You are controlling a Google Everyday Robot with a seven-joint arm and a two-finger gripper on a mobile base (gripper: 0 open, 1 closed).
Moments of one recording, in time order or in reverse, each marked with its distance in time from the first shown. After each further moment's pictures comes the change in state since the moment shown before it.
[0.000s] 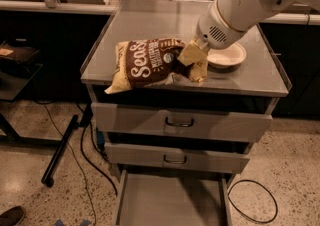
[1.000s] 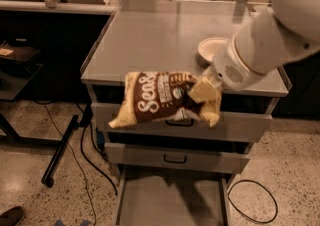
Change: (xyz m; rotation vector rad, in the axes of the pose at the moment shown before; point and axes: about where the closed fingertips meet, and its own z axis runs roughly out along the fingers) arm 0.058 0.071 -0.013 -0.043 0.047 0.133
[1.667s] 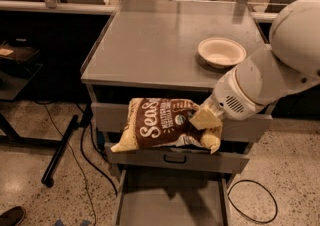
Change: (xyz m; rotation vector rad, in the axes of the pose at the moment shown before) arm 0.046 0.034 0.026 -0.090 0.041 0.079
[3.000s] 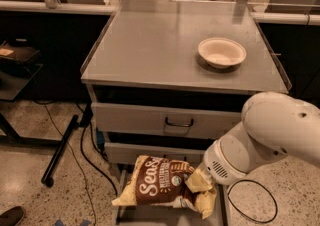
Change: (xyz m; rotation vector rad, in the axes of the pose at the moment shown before) arm 0.106 0.066 0.099 -0.147 0.155 0.229
